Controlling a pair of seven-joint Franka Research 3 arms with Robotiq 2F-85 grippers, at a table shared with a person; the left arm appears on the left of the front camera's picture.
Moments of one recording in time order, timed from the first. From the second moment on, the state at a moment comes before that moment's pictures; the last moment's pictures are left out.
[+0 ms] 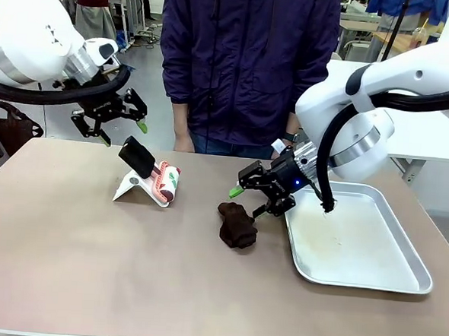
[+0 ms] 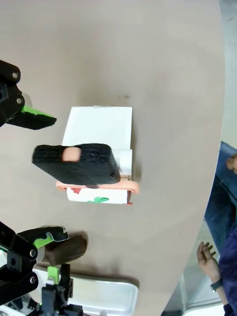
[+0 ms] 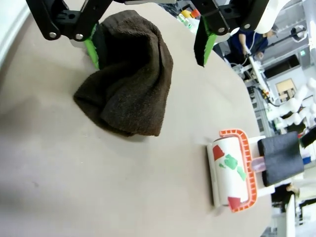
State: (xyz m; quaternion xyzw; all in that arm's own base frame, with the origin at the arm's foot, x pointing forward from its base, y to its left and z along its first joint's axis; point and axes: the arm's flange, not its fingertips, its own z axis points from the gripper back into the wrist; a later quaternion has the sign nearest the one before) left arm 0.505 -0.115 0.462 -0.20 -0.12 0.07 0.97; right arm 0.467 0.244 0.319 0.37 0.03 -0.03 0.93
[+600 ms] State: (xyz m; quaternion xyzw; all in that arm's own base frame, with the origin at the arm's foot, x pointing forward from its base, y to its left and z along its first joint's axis) left arm 0.381 -0.070 0.518 -0.27 -0.13 0.03 0.95; right arm 0.425 0.185 0.380 0.38 0.01 -0.02 0.93
